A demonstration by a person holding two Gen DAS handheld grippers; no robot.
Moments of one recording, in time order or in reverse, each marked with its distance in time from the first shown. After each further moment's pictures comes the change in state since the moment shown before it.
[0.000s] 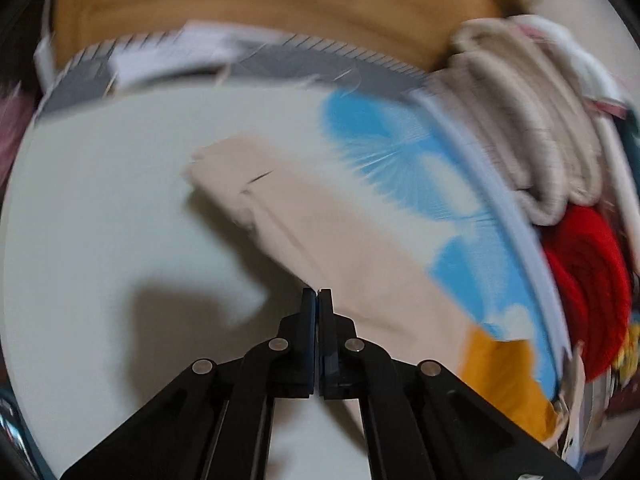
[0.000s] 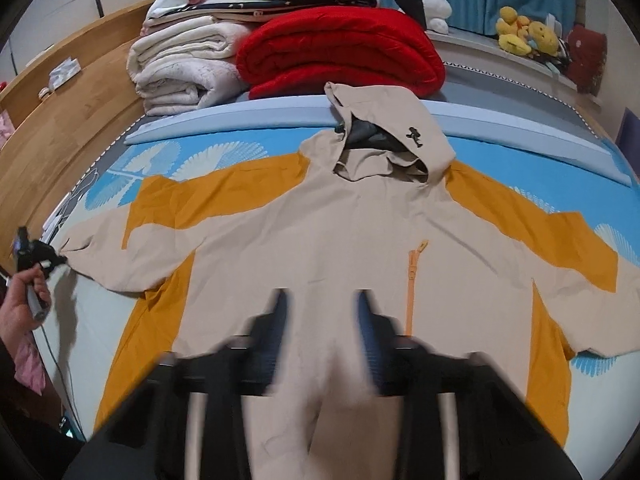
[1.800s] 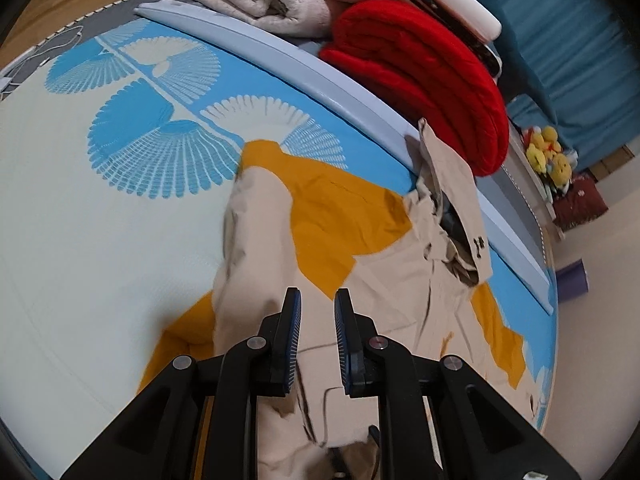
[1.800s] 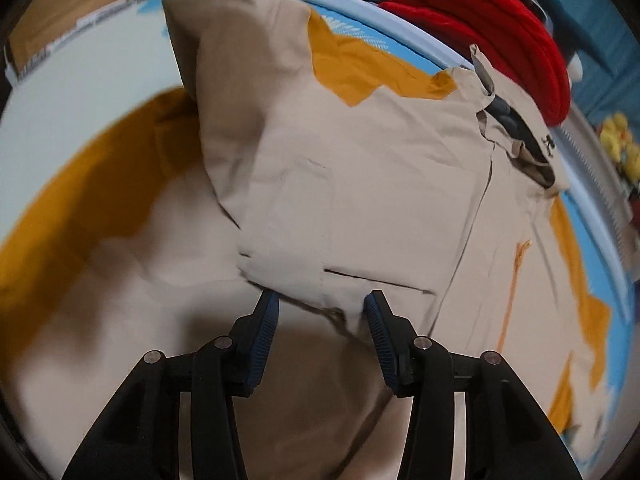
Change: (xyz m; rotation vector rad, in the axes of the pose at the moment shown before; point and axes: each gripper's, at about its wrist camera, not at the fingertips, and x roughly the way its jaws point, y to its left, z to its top) left arm -0.075 -0.274 -0.207 0.406 0.361 -0.285; right arm 0.097 0.105 -0.097 -0.564 0.195 -0.081
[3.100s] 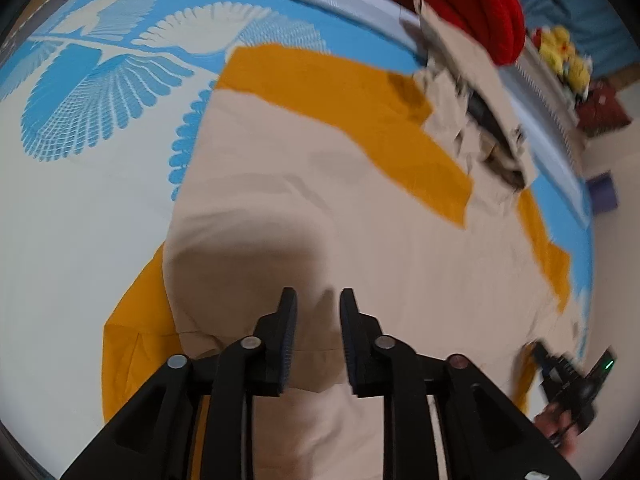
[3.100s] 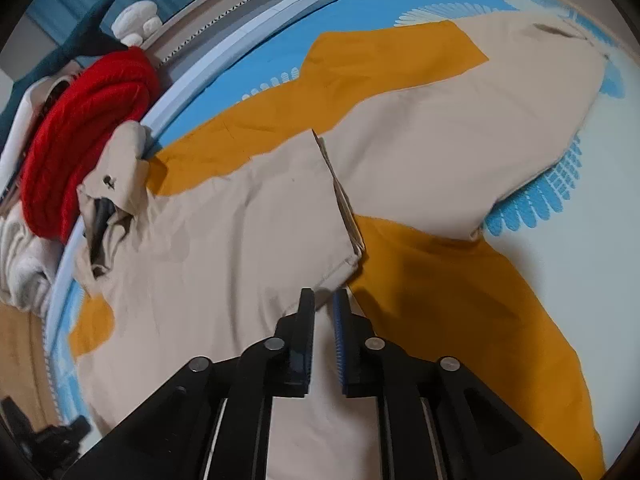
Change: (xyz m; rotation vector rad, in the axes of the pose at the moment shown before) left arm 0.101 -0.020 -0.038 0.213 0.319 0.106; right arm 0.000 -0.302 -0.177 1.431 -0.032 -0.012
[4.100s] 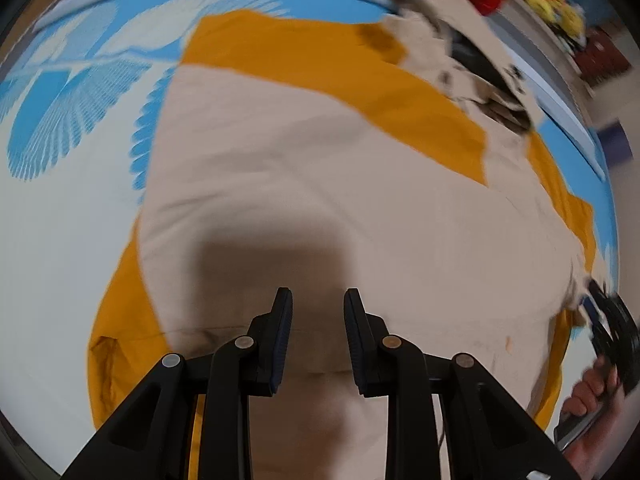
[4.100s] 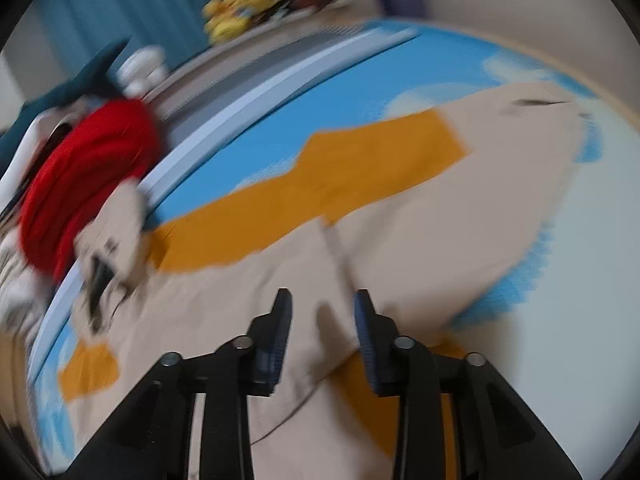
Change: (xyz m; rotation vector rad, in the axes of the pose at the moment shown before) left arm 0.015 -0.037 -0.017 0.132 0.037 0.055; right arm -0.030 0.003 0.037 -0.056 -0.194 -0.024
